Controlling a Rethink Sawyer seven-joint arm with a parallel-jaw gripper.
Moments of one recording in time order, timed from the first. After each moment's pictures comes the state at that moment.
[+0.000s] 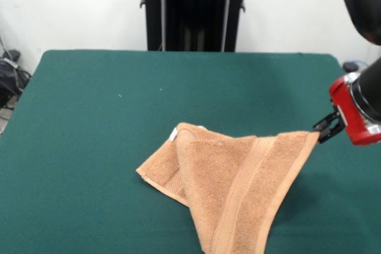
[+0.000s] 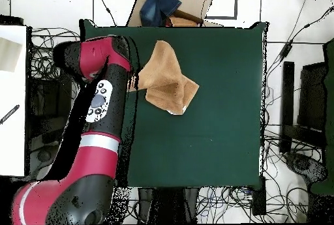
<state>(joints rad) 0.29 -0.05 -0.45 0.74 0.18 1.30 3.05</state>
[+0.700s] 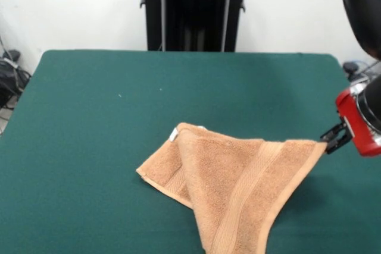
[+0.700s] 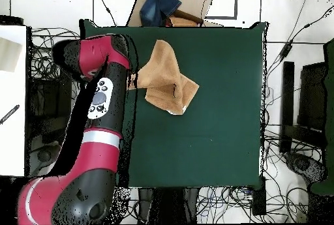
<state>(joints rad) 0.28 0.00 -0.45 0.67 0.22 1.30 3.05</state>
